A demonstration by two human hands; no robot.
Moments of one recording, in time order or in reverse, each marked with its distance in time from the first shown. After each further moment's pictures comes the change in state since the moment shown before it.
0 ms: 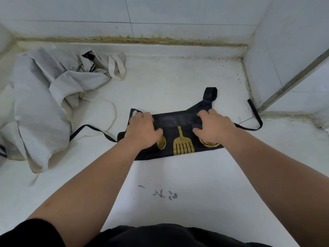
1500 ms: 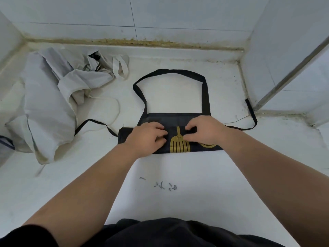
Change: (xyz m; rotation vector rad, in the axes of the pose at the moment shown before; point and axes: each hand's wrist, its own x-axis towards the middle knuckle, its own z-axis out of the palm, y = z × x) left_hand -0.028 -0.017 0.009 0.094 -0.057 0.429; right_hand -0.026 -0.017 -0.006 0.233 -0.056 -0.237
